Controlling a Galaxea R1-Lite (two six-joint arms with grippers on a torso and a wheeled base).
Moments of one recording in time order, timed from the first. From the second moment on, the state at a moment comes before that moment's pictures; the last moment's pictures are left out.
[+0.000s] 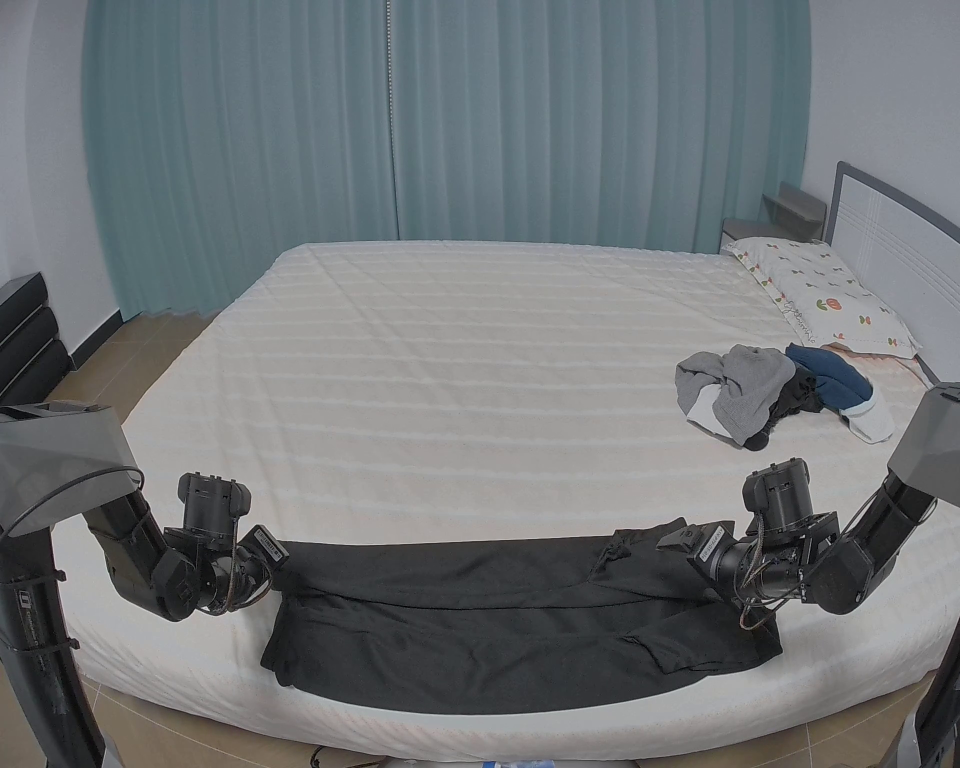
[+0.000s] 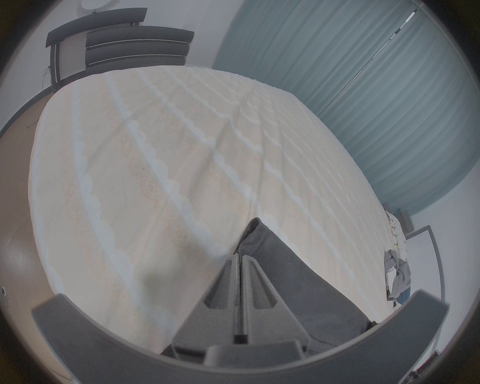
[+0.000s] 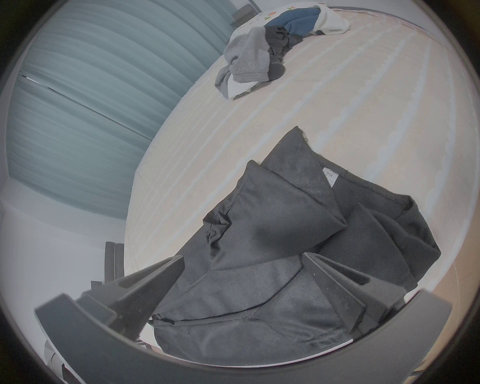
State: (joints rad) left arm -0.12 2.18 -0.60 -0.77 0.11 -0.89; right arm 0.33 2.04 -0.57 -0.69 -0.01 1.01
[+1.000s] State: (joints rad) left arm -0.12 2.16 -0.61 -0.78 0.11 -0.92; right arm 0.32 2.21 -0.69 -0.68 -0.11 1.09
